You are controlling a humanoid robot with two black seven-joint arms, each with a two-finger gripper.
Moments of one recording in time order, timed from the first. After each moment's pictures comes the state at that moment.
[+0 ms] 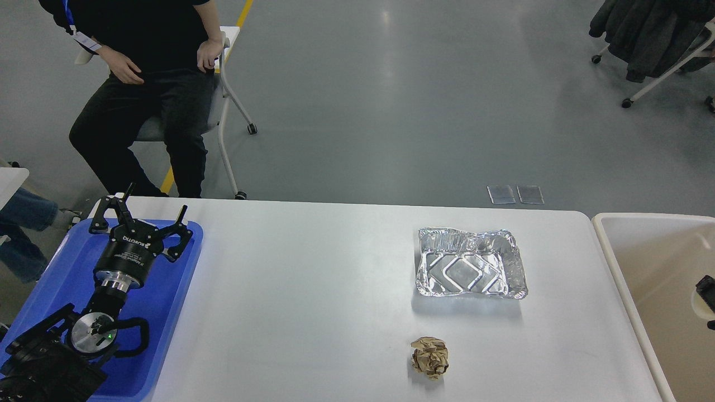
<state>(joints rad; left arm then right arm) -0.48 0.36 -0.88 -0.46 -0.17 -0.77 -0.42 0.81 -0.48 -0.37 0.14 -0.45 0.08 -0.34</state>
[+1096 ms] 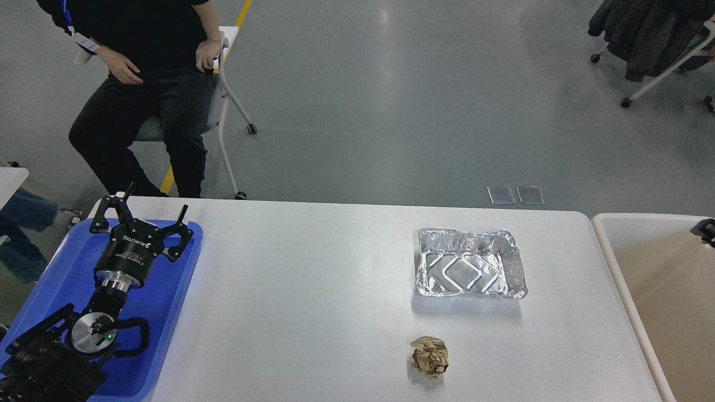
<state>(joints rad) -0.48 0.36 -0.88 -0.46 -0.17 -0.77 -0.42 1.08 -0.66 -0.47 0.44 -0.39 0.11 -0.35</state>
